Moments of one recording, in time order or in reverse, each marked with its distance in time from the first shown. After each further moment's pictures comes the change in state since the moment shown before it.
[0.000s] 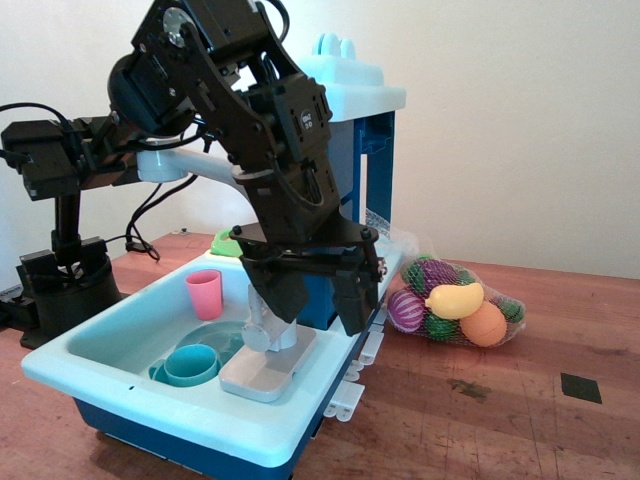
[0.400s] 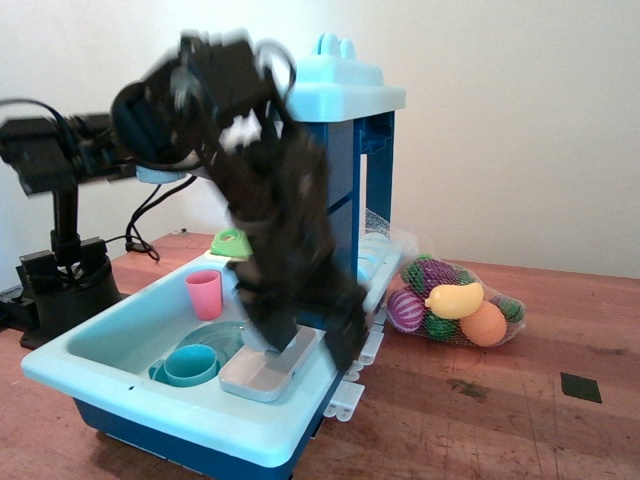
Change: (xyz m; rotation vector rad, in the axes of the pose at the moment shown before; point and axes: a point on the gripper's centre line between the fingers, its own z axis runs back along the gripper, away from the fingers) arm -0.020 0.014 -0.033 0.080 0.013 -0.032
